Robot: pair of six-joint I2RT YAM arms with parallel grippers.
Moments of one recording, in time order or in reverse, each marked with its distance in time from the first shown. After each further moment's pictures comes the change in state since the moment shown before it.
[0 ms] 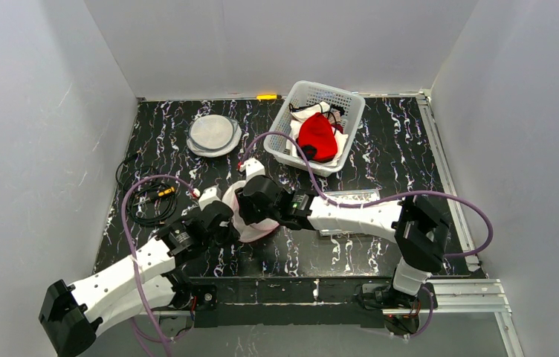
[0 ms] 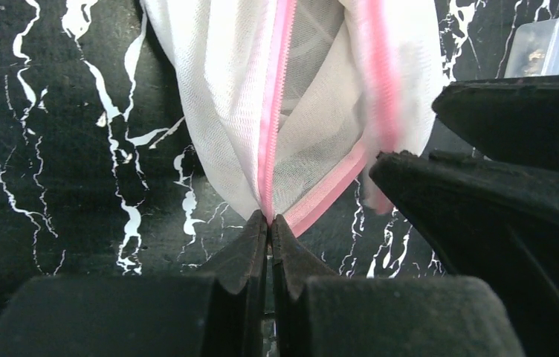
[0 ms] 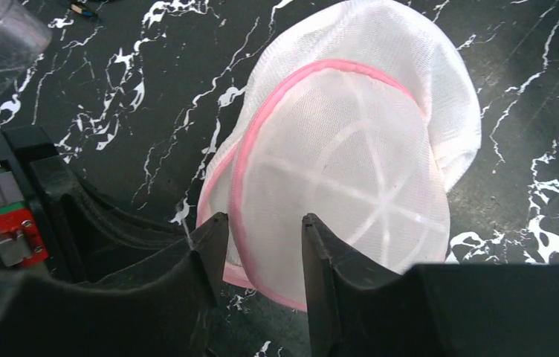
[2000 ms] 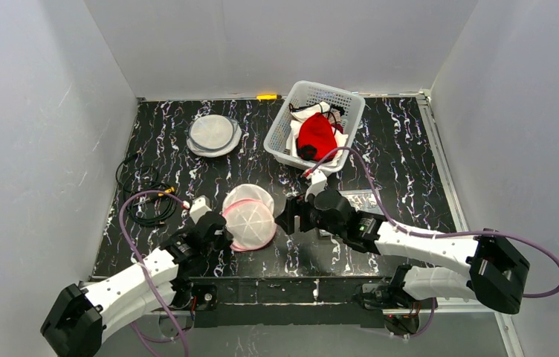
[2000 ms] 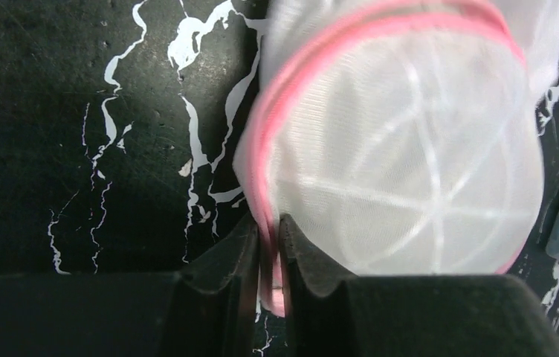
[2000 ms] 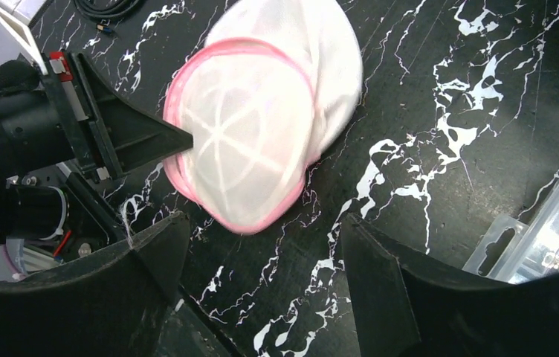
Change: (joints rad) left arm 0.106 -0.022 -0.266 0.273 -0.070 -0.018; right arm -0.141 -0.533 -0.622 0.311 -0.121 0.070
